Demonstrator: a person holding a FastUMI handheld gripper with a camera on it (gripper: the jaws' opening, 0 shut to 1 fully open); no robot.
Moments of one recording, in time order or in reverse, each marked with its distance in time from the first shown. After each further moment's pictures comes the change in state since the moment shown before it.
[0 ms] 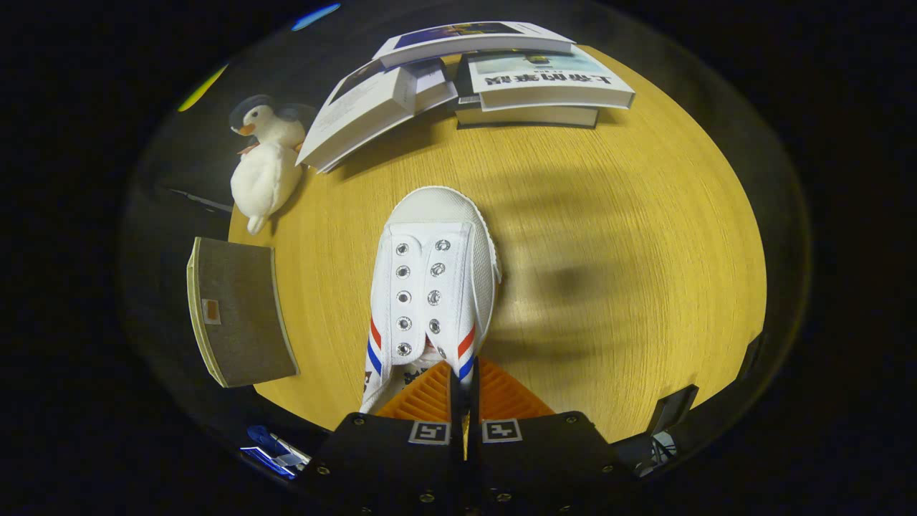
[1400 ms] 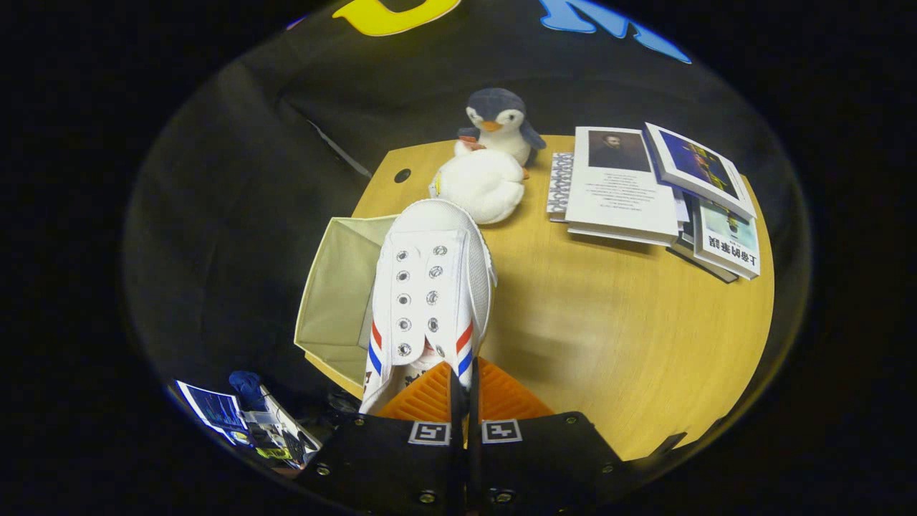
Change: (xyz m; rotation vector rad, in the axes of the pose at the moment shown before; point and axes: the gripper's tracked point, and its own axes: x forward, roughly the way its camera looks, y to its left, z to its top) arm -0.067 0.259 0.013 -0.433 -0.084 0.201
